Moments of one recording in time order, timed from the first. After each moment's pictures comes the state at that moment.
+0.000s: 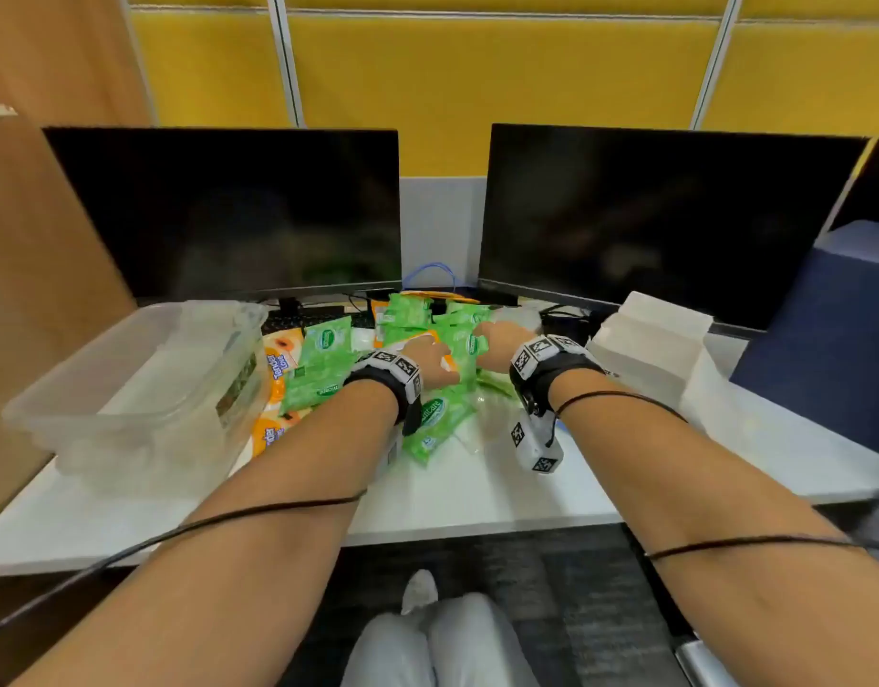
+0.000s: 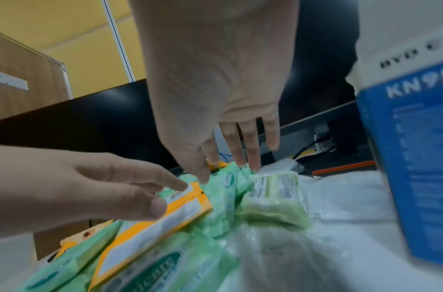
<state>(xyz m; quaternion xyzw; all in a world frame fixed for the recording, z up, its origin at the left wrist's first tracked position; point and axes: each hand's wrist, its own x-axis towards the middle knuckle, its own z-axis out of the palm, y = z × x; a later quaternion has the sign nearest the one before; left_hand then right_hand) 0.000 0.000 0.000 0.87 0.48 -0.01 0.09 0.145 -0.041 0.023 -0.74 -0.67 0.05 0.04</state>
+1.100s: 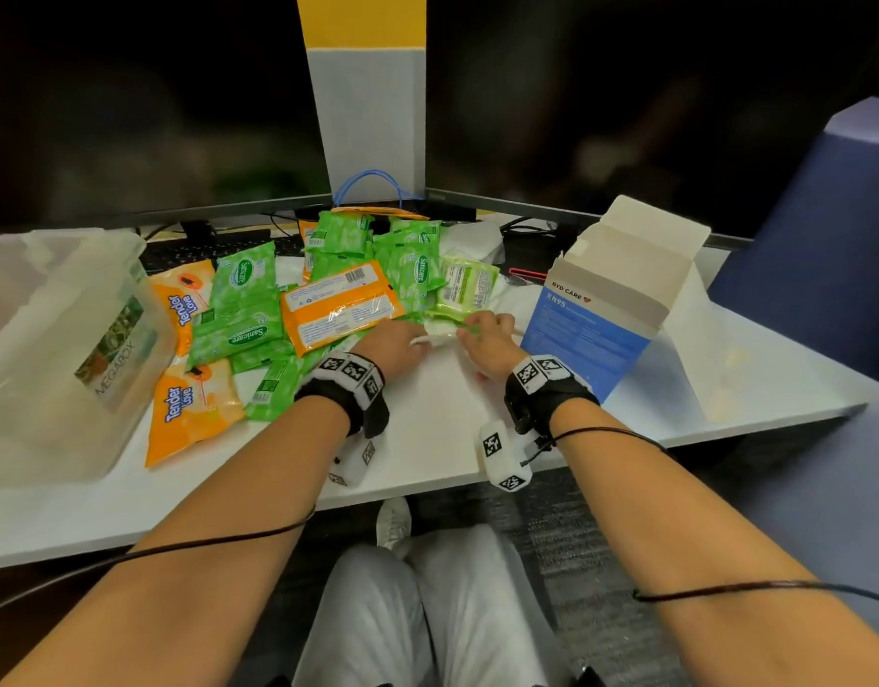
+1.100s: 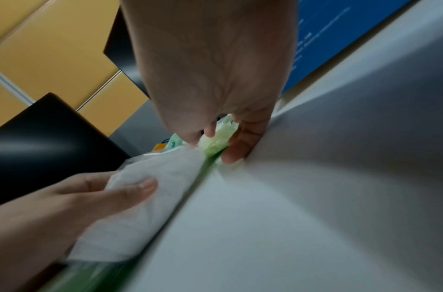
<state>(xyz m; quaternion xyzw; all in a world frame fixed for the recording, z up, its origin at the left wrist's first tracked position) 0.037 -0.015 -0.071 0.86 0.47 0.07 0.19 0.196 -0.059 -0.102 -0.77 -0.50 0.28 0.29</state>
